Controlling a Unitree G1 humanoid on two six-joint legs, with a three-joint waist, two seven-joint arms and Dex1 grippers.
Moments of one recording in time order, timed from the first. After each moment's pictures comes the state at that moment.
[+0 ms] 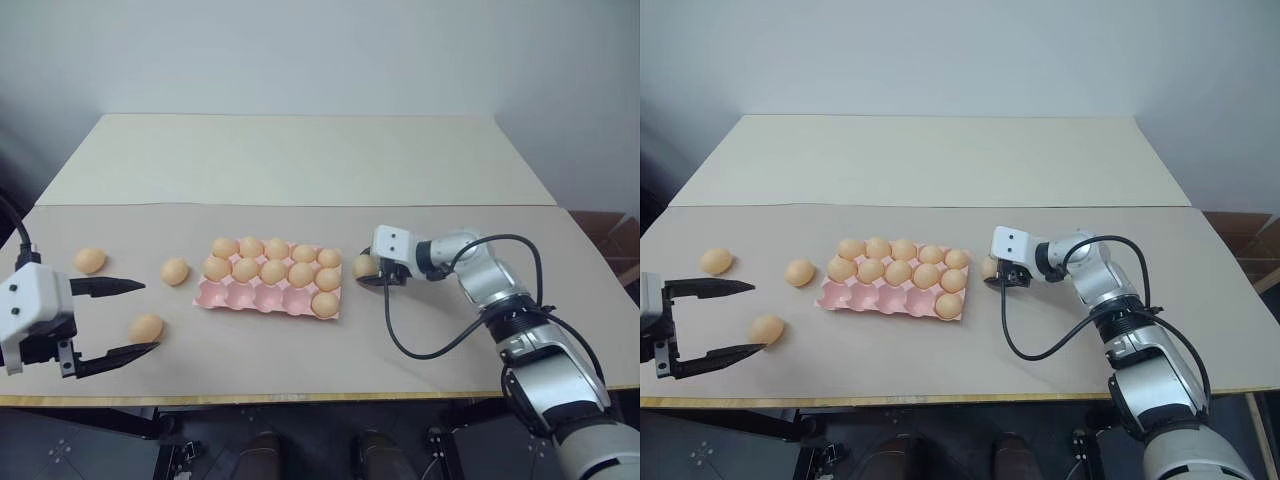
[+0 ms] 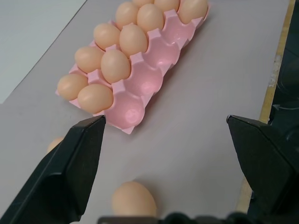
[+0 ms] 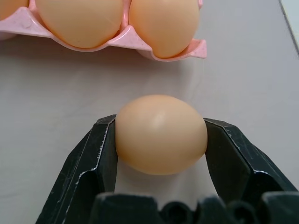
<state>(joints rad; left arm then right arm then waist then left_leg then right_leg) 0.27 1.04 0.74 -0.35 -0.50 0.30 -1.35 -0.85 -0.53 0.33 0.53 -0.12 -0.02 1.05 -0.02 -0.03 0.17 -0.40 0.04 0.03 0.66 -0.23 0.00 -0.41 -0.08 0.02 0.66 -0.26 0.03</state>
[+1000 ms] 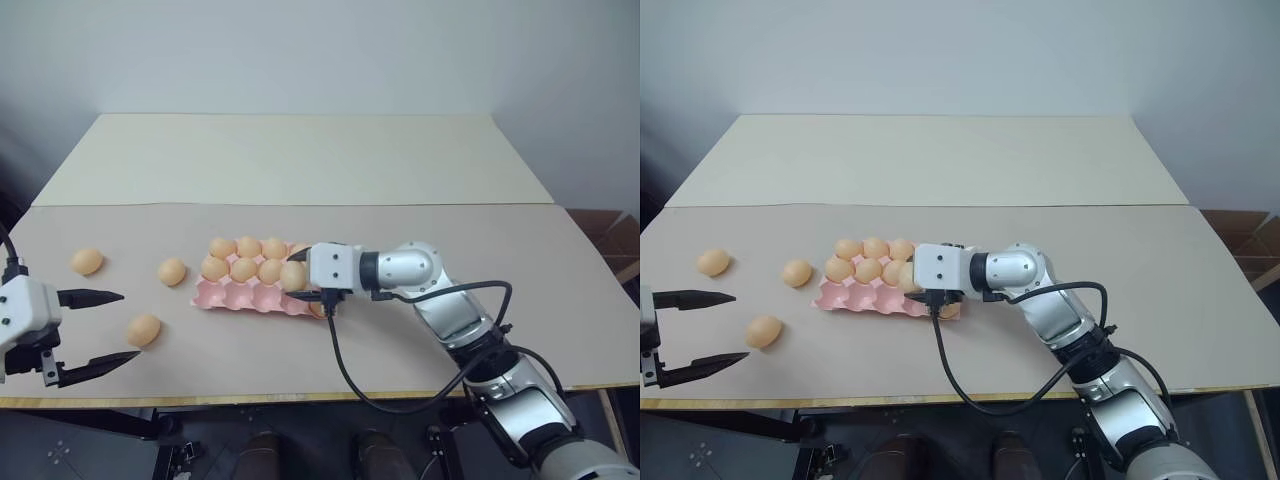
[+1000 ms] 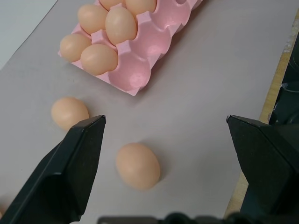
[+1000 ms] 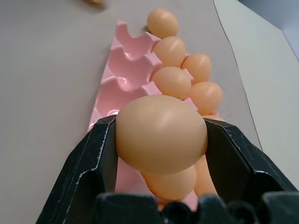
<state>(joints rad) 0.32 1.05 0.76 -0.27 -0.43 0.23 -1.37 -0.72 -0.37 0.45 -0.08 -0.10 0.21 0.96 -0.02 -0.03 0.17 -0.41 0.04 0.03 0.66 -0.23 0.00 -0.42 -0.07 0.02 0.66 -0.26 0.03</state>
